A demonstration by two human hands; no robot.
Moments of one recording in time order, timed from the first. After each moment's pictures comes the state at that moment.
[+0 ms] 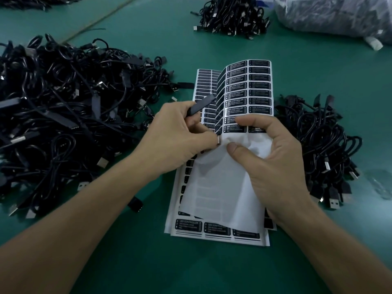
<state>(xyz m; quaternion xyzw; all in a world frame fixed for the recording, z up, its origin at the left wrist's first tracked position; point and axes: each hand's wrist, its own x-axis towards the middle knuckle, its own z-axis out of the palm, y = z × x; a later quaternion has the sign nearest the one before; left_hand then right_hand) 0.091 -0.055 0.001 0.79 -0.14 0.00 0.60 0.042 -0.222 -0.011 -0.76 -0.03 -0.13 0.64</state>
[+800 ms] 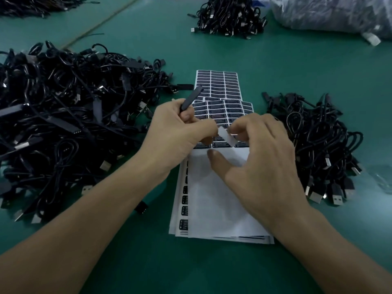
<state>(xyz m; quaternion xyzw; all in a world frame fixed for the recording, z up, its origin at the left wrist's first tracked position) 0.090 -0.062 0.005 0.71 -0.10 0.02 0.70 0.036 -0.207 -0.006 -0.92 -0.10 -0.24 0.30</state>
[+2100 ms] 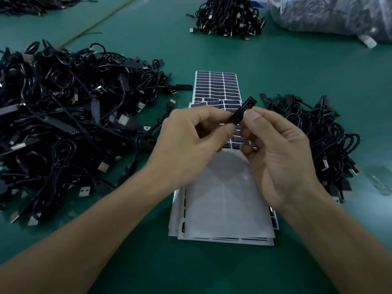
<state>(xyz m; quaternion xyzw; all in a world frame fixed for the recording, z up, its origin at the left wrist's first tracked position) 0.075 -0.070 0.006 0.77 -0.17 0.05 0.61 0.053 -0.216 0.003 -0.56 0.05 -0.07 0.83</state>
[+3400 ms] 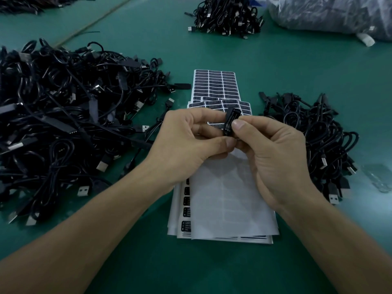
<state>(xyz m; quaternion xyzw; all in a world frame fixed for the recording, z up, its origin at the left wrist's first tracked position) 0.073 -0.068 0.006 0.68 -0.10 -0.09 0.72 0.055 -0.217 -0.006 -0.62 0.01 -0.11 0.77</state>
